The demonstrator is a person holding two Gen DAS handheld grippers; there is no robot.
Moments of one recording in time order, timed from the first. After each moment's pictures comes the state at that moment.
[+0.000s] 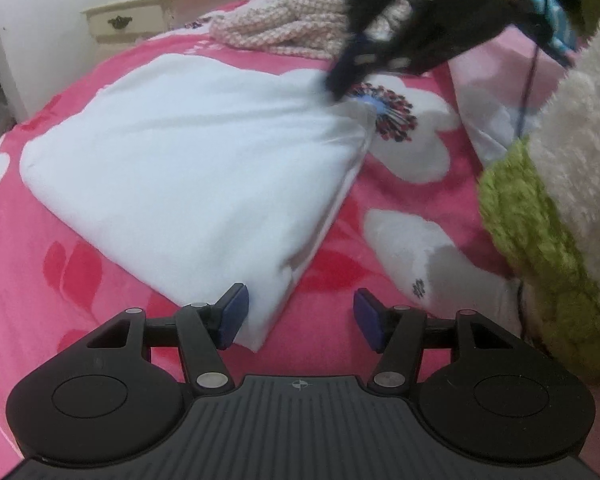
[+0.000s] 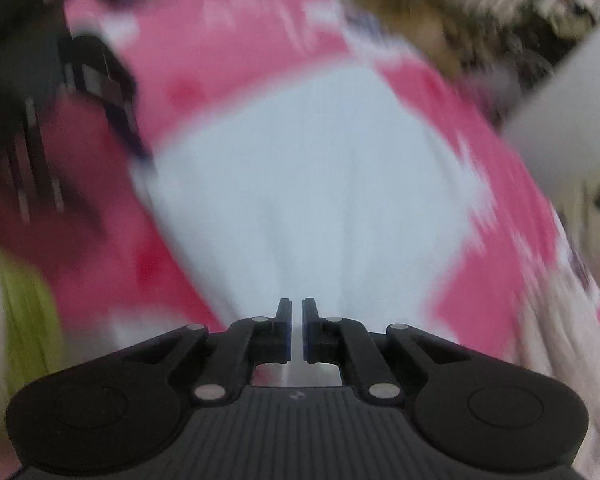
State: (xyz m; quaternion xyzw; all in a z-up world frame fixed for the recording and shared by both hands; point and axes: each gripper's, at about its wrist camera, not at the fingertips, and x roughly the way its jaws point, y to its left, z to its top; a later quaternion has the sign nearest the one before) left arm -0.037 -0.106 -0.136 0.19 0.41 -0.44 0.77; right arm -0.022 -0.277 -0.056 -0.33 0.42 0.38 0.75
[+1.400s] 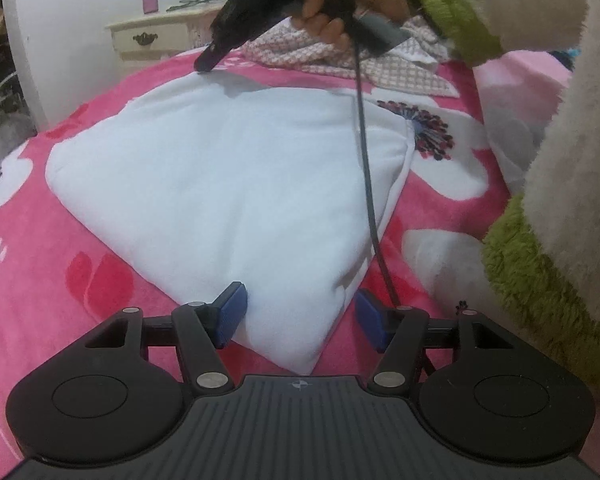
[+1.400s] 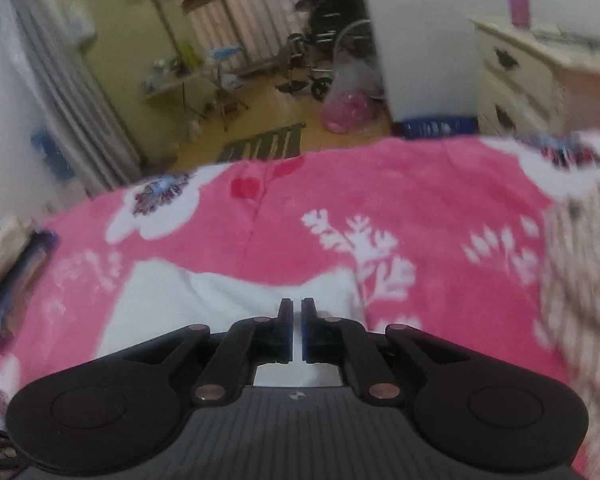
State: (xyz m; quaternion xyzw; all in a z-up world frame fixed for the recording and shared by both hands) left arm -0.025 -0.097 -0.145 0.17 0.37 -0.42 0.81; right arm 0.185 -0.330 -0.096 0.02 0.42 0.22 0.88
